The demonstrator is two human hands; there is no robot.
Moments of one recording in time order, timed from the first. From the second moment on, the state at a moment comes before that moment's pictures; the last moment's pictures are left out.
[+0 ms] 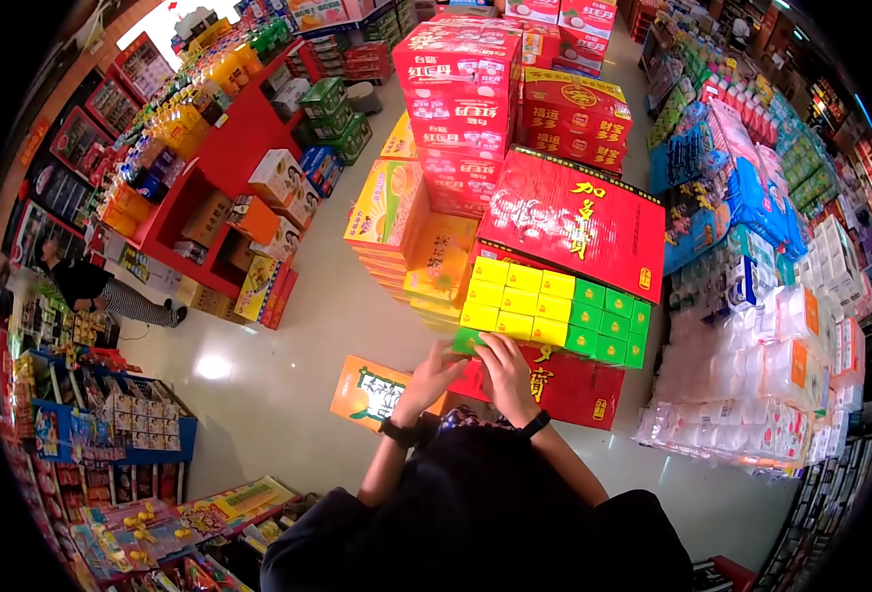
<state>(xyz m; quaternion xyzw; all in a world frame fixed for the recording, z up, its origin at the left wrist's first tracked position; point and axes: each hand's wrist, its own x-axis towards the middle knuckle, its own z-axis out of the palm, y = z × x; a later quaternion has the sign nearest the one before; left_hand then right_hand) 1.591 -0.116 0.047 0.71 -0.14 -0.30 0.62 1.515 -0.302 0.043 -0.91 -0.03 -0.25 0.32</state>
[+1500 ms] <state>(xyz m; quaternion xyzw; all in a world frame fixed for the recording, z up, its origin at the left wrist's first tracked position) 1.364 -0.189 0.062 0.85 -0.11 -0.14 0.50 1.323 -0.383 0.043 -0.87 -0.19 -0.13 0.44</state>
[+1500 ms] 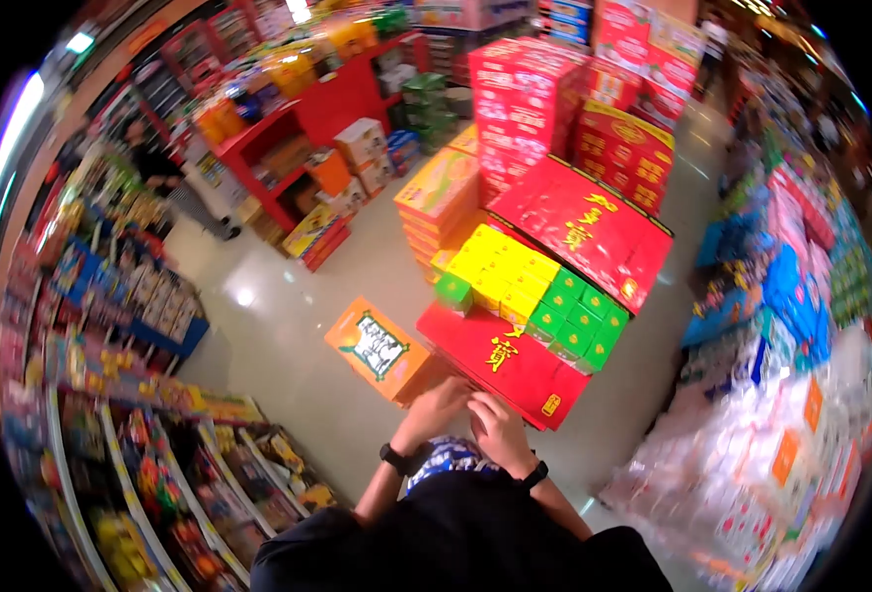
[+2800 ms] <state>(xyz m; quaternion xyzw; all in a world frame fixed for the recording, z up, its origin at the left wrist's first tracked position) 0.534 -0.301 0.028 0.52 0.61 0.40 0.45 0.751 -0.238 0.045 -0.39 -0.81 0.32 0.31</state>
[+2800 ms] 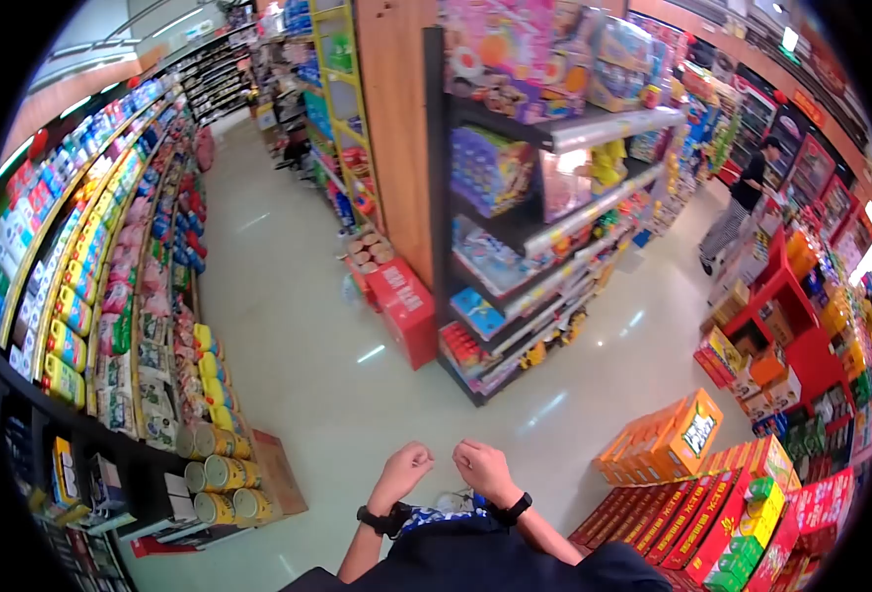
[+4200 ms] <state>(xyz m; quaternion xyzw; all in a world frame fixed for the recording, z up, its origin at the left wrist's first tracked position) -0.133 0.075 0.058 0.46 0.66 0.46 0.38 0.108 0.240 0.107 -0.38 -0.83 0.28 0.30</state>
